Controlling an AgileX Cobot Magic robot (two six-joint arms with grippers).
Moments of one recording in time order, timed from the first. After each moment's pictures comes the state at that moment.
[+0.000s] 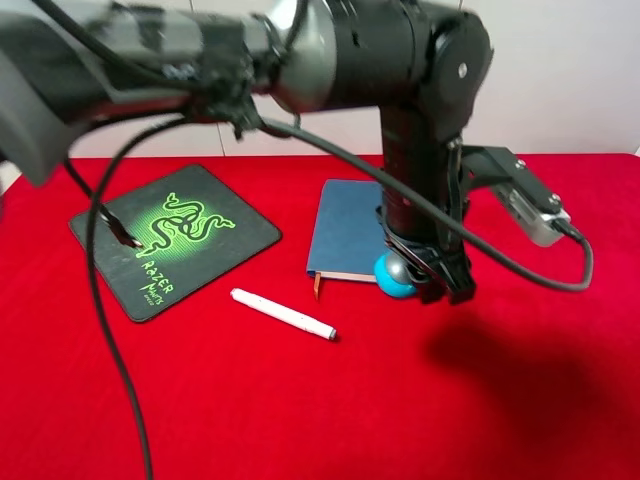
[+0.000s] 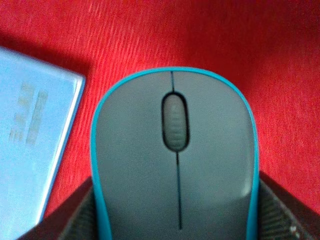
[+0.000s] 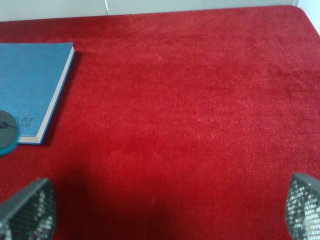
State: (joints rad) left arm -1.00 2.21 -1.92 -0.03 1.06 0.32; right arm -0.08 0.00 -0.49 0.06 1.02 0.01
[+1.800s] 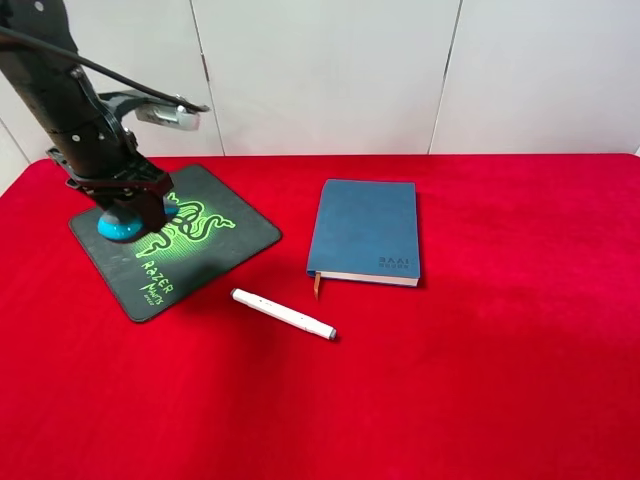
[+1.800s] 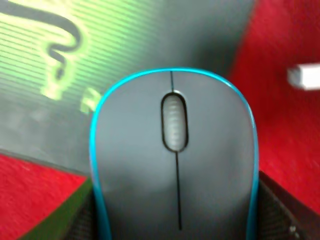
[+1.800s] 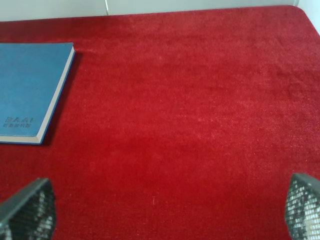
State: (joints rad) left arm -0.22 1.78 -1.26 -0.07 0.87 0.26; right arm -0.08 0.00 -0.49 0.06 1.02 0.01
